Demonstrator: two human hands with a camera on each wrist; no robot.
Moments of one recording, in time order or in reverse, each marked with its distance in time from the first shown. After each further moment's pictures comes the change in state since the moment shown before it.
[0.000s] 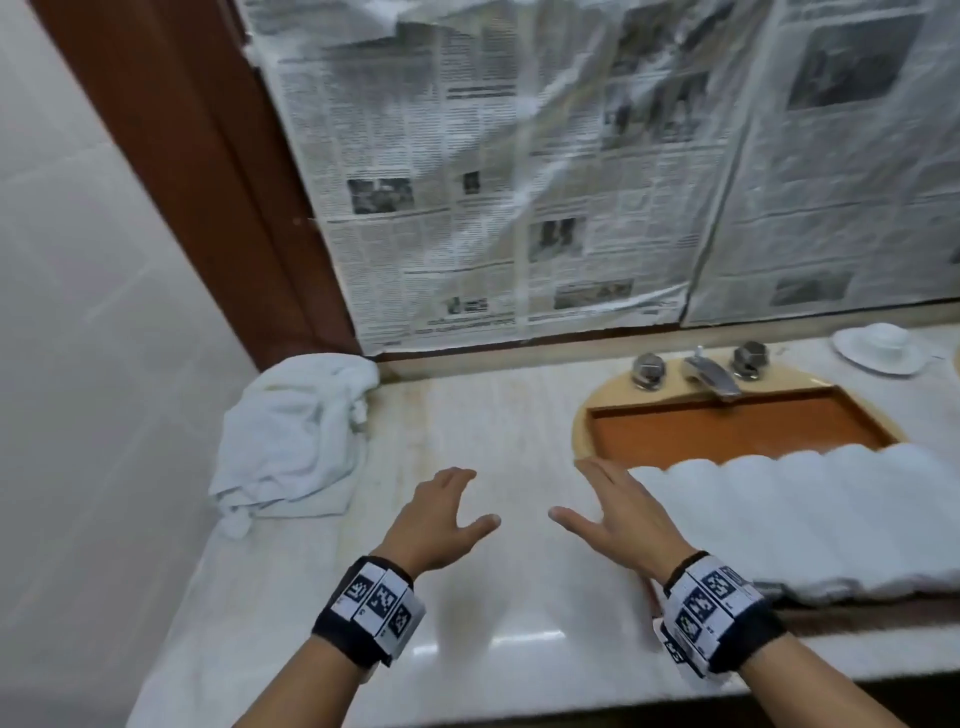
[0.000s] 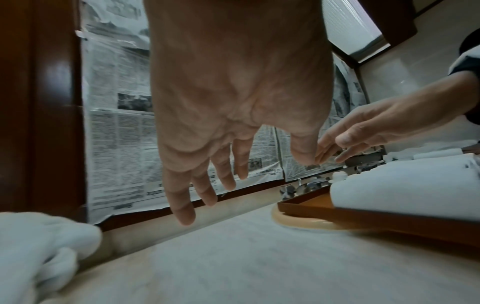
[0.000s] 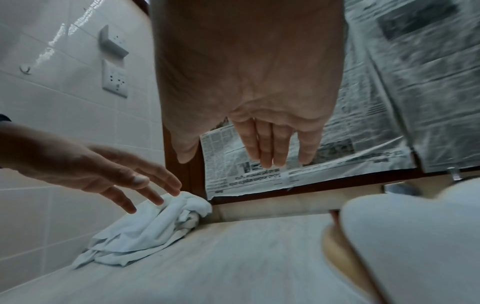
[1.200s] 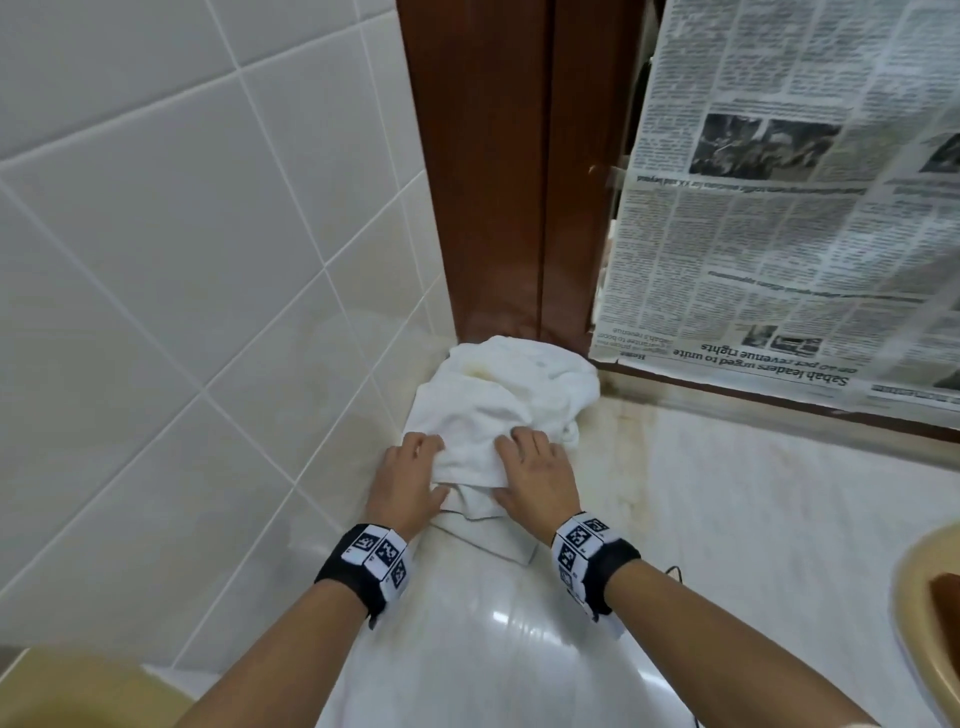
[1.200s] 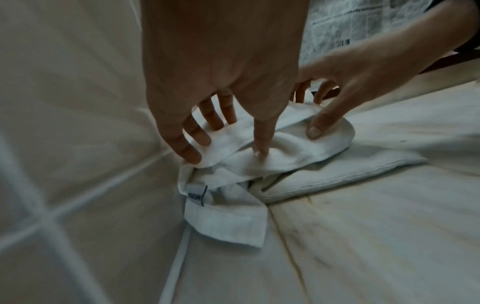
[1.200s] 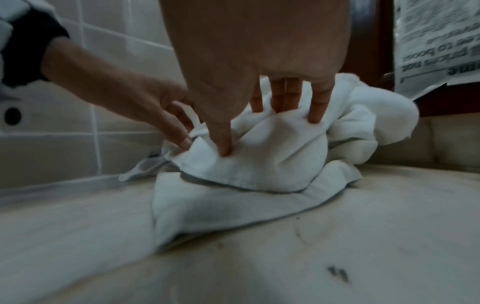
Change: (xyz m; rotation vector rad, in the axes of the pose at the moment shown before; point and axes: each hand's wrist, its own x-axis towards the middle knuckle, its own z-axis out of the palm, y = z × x) left_hand 0.040 -0.323 -0.088 0.109 0.330 -0.470; right_hand 0.277 -0.269 0.235 -0.242 -0.109 -0.535
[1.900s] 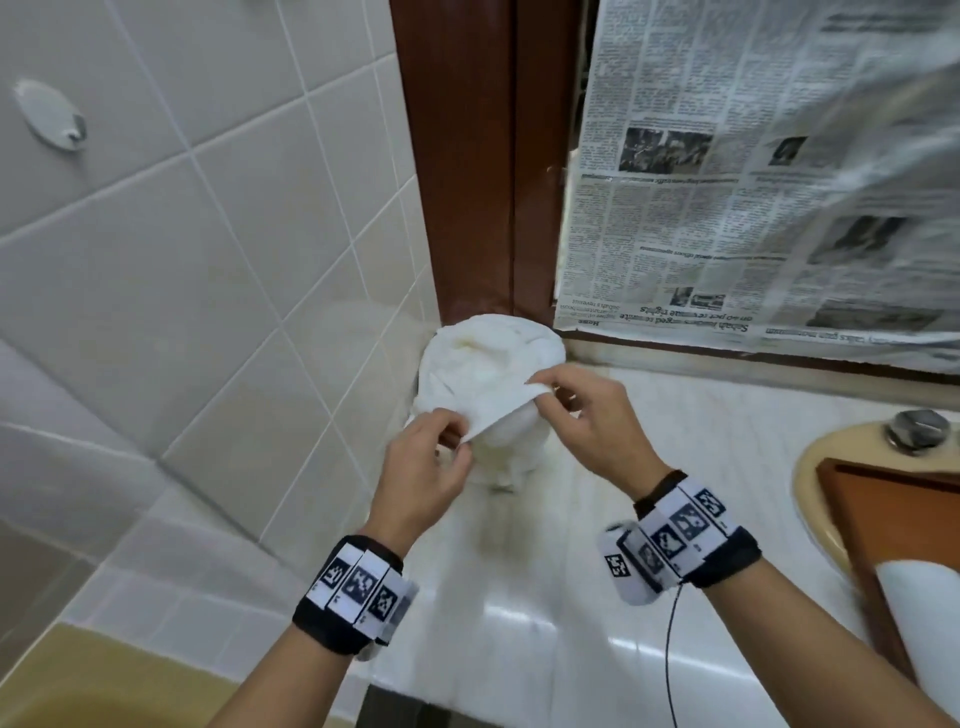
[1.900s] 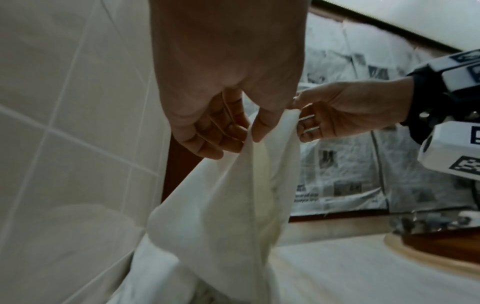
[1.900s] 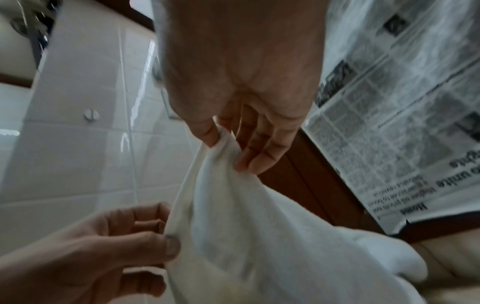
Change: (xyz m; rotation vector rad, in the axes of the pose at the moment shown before) left_hand -0.140 0.056 -0.082 -0.557 0.372 0.337; right_hand -0.129 -0.047 -0.157 0.745 0.526 -0.052
